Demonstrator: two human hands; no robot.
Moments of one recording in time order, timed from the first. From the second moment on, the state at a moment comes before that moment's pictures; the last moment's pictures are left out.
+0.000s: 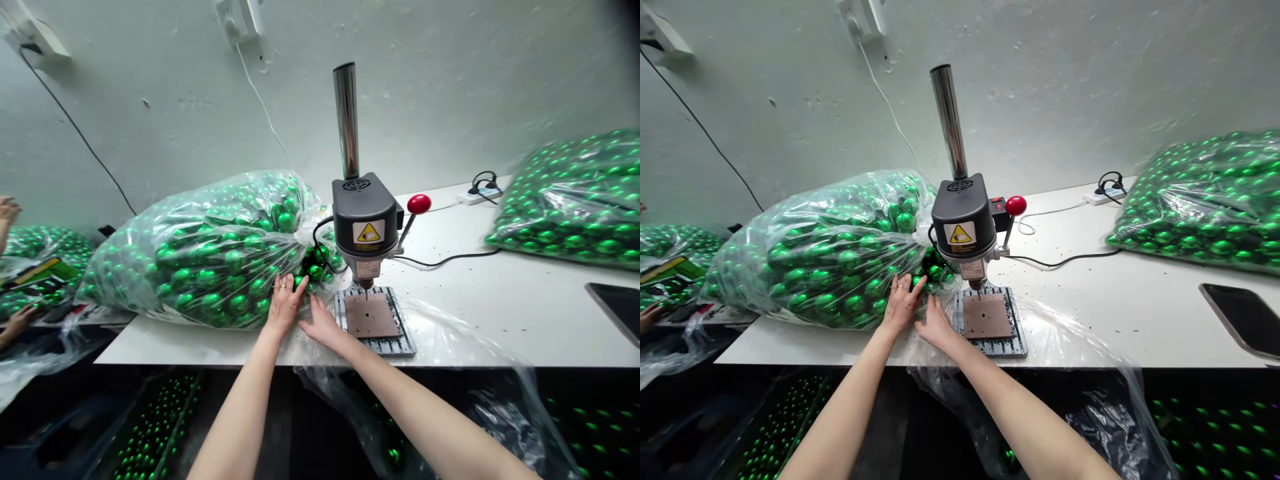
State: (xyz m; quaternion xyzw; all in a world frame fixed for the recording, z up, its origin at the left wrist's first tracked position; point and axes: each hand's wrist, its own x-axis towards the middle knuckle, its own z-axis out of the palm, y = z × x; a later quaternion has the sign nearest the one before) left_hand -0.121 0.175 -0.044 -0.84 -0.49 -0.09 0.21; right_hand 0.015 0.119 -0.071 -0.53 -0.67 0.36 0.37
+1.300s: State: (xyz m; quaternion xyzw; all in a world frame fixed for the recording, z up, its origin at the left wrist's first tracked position) left_hand -0.013 0.059 -0.020 -0.32 -0.35 -0.46 -0.75; right_hand 0.227 0.102 0.168 -0.38 -0.56 0.19 0.71
